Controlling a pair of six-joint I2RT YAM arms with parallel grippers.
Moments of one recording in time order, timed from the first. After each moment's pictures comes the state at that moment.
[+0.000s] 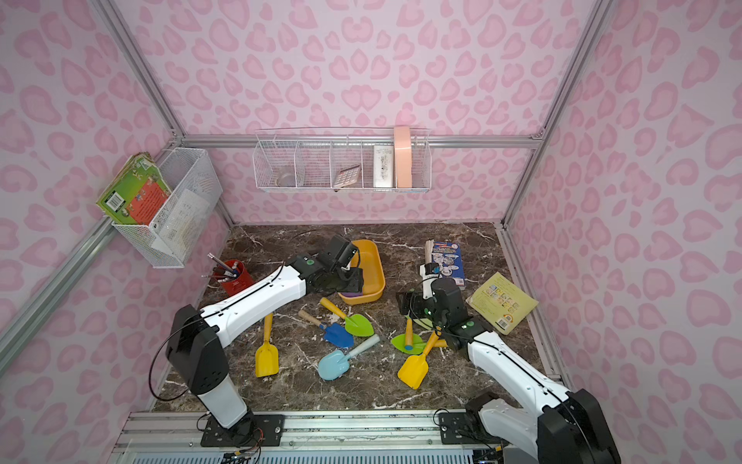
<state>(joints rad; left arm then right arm) -0.71 1.69 1.45 -0.73 -0.09 -0.60 0.49 1.10 0.61 -0.04 -0.12 0.42</state>
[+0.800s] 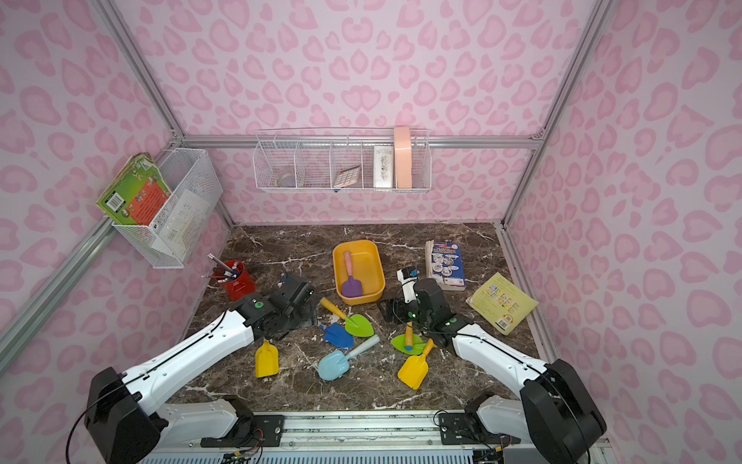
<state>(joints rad) -0.62 1.23 0.99 -0.93 -0.34 -0.84 0.60 1.25 0.62 0.07 -0.22 0.42</state>
